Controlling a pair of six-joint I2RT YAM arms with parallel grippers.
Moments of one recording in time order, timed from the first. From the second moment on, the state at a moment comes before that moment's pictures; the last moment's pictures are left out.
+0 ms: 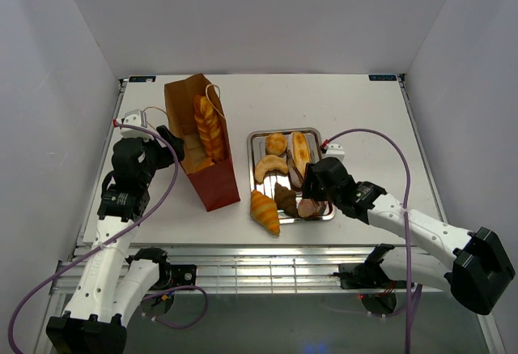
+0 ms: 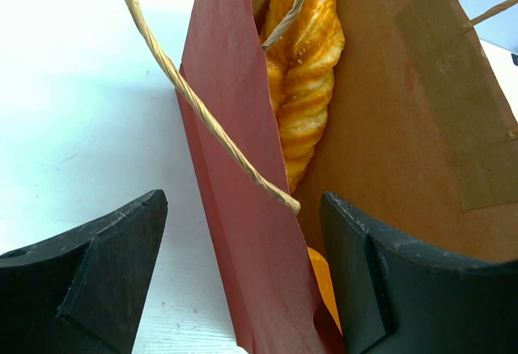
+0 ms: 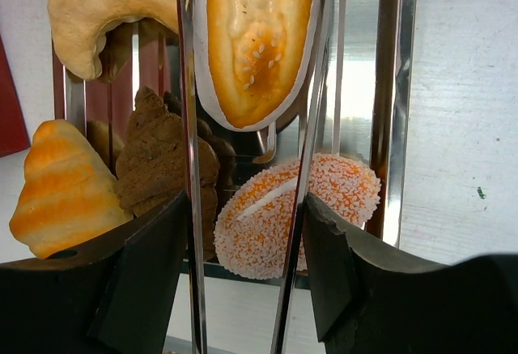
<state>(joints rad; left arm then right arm) -0.12 0.77 0.78 -0.31 -0.05 -0.36 0.79 1.06 0.64 -0.35 0.32 0.60</state>
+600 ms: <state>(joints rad) -0.12 0.77 0.78 -0.31 -0.04 -0.36 0.79 1.09 0.64 -0.31 0.29 0.60</state>
